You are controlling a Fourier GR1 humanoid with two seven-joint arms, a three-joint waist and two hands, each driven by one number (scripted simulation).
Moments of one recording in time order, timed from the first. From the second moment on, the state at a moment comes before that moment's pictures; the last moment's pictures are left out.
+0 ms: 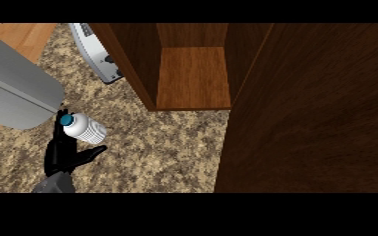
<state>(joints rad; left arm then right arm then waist) -0.31 0.22 0.43 -0.43 0.21 -0.24 -0.77 0.02 -0.18 0.43 -2.50 0.02 -0.19 0.51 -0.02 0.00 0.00</state>
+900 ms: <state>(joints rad) -0.46 0.23 0.43 -0.26 0.22 -0.36 -0.80 0.07 -0.21 0.33 -2.50 0.00 -0.16 0.47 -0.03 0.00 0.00</state>
